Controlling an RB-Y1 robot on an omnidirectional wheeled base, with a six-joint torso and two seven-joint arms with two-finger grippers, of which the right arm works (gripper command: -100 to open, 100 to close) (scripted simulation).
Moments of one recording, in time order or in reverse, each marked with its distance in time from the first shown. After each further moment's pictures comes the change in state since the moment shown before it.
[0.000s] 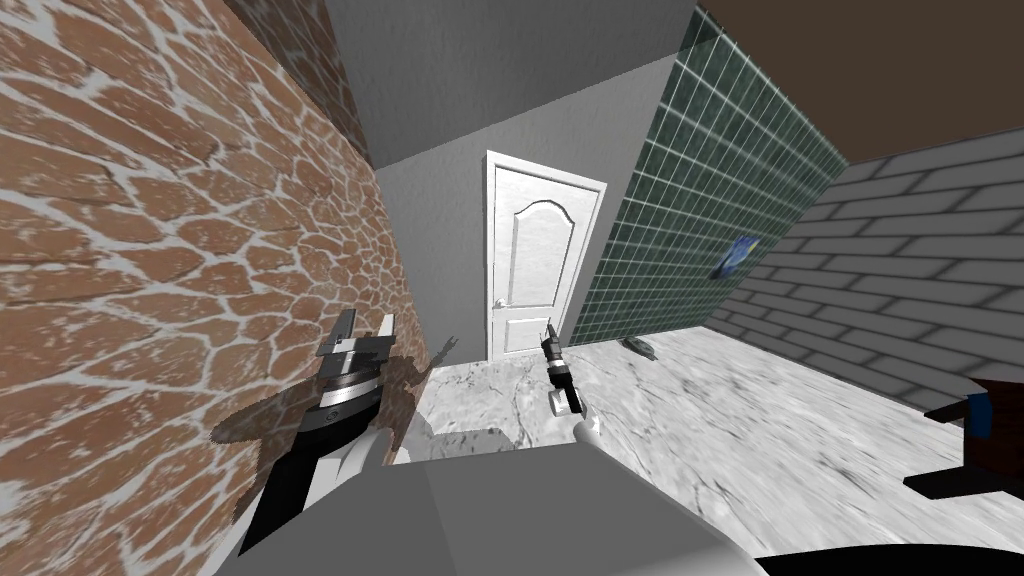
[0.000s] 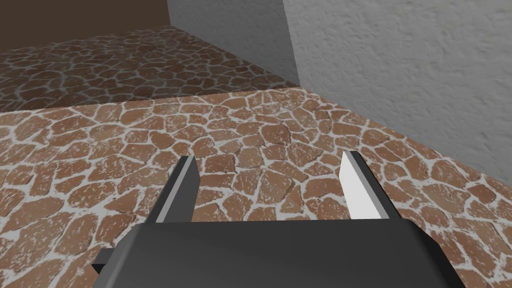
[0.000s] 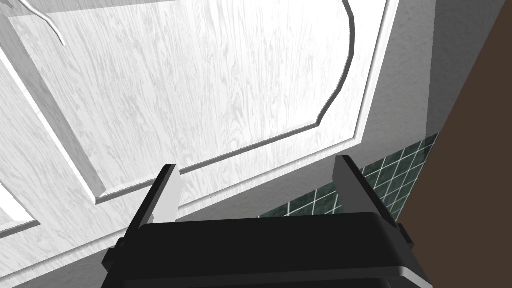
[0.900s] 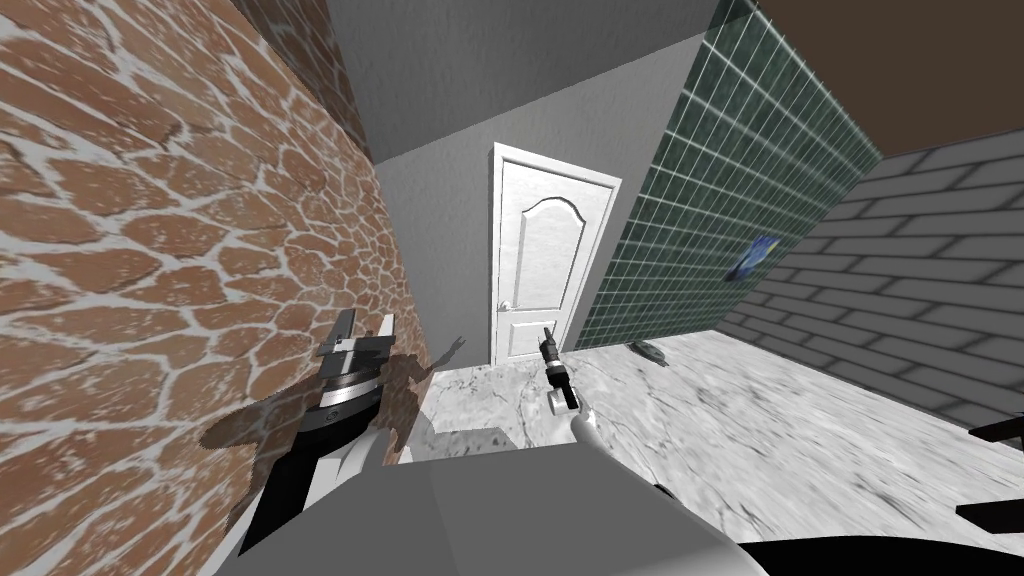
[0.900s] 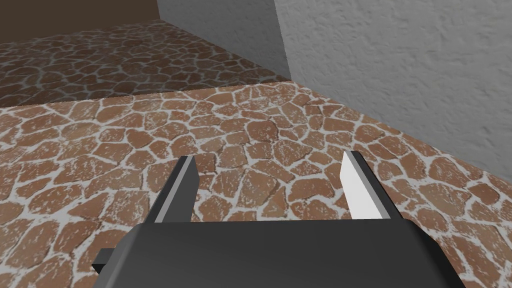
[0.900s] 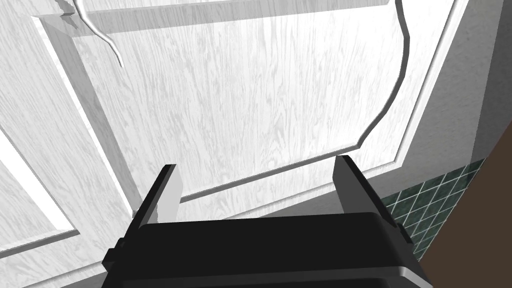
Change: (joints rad) arm -0.090 -0.016 0.008 0.204 -0.002 -0.021 0.004
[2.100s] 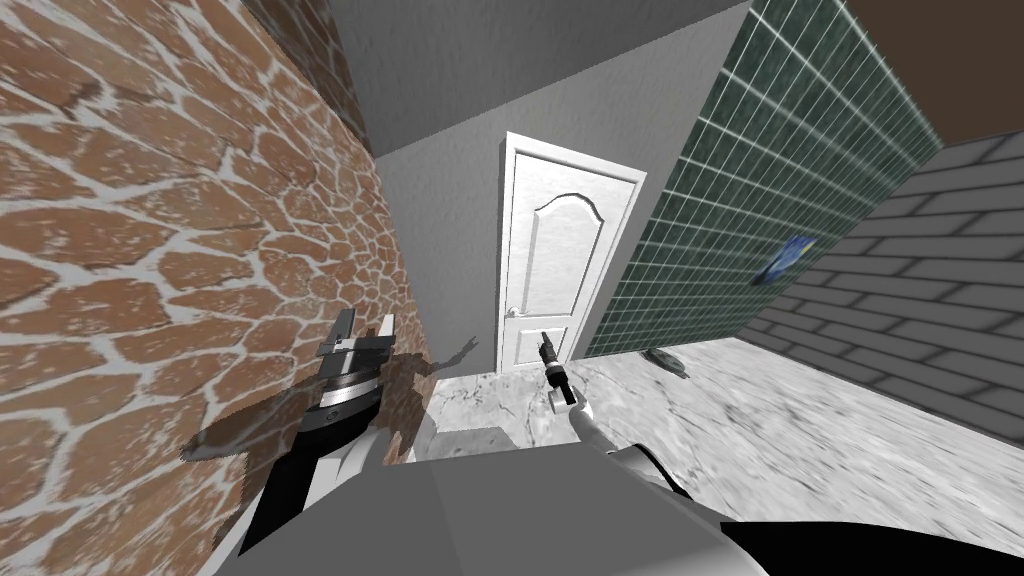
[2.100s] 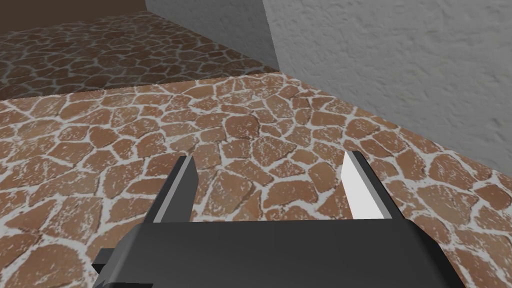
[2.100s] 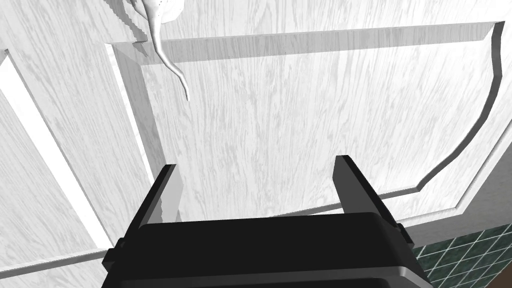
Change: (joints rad) arm -0.154 -0.030 0.010 0.336 -0.005 -0.040 0.002
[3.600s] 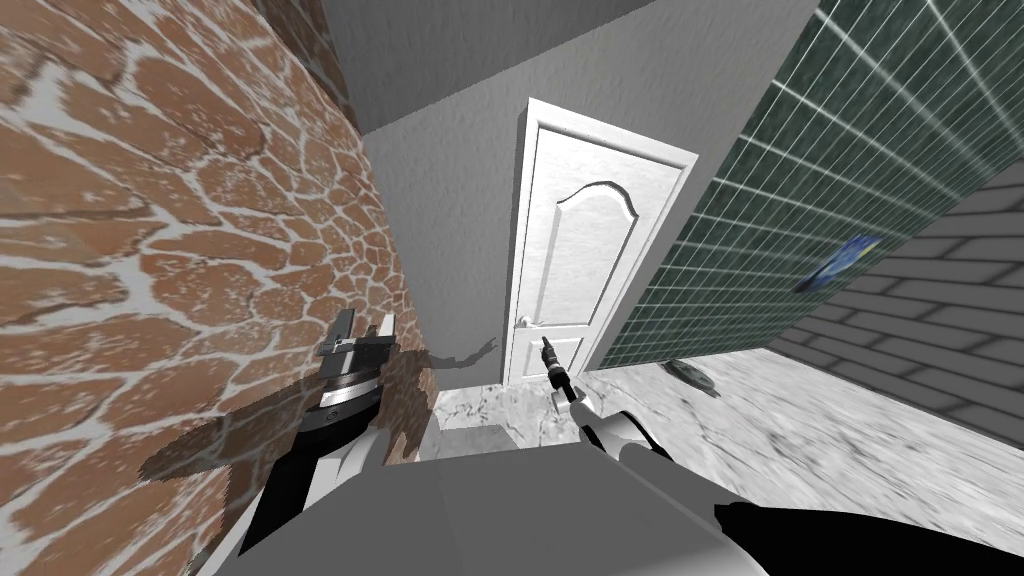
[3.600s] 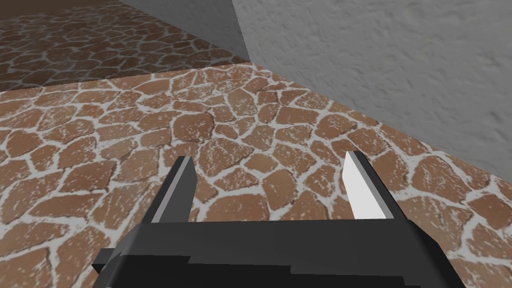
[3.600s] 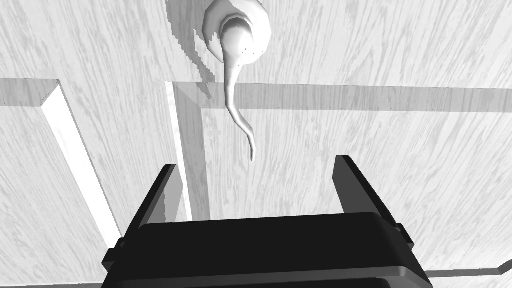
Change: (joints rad) arm -0.166 -0.031 0.013 0.373 -0.005 -0.039 0.004
